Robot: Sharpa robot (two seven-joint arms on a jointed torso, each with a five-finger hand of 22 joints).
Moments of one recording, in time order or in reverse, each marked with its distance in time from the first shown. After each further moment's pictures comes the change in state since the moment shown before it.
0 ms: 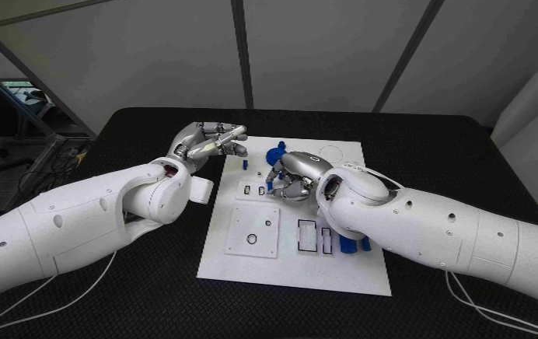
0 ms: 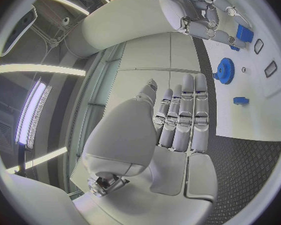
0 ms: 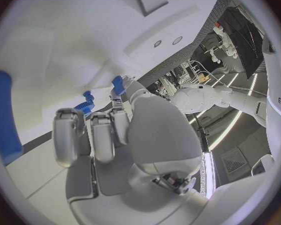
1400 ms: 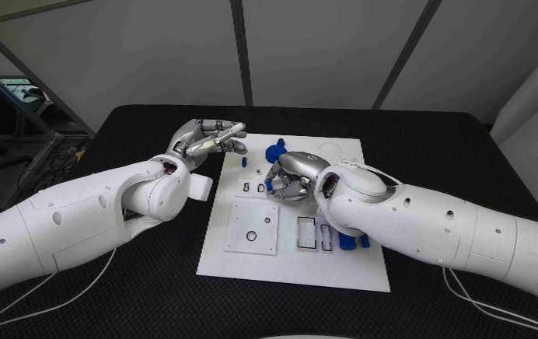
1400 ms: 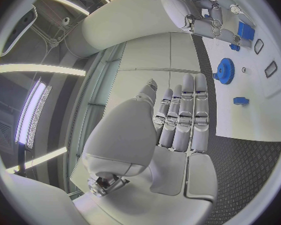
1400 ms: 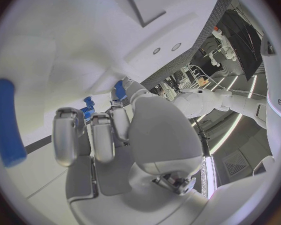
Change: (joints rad) left arm 0.000 0.002 0.000 -0.003 0.000 0.003 0.000; left_hand 0.000 0.000 0.000 0.000 0.000 0.000 0.000 0.000 0.000 0.000 0.000 0.000 0.000 0.000 0.000 0.000 0.001 0.000 0.000 0.000 0.000 0.000; right arm 0.000 0.003 0.001 0.002 -0.020 0.054 -0.015; right_hand -0.031 -0.031 -0.003 0.004 -0.006 -0.047 0.027 -0.031 -0.008 -0.033 0.018 -0.040 0.000 0.000 0.000 0.000 0.000 0.000 -0.005 0.005 -0.008 0.000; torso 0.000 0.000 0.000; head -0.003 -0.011
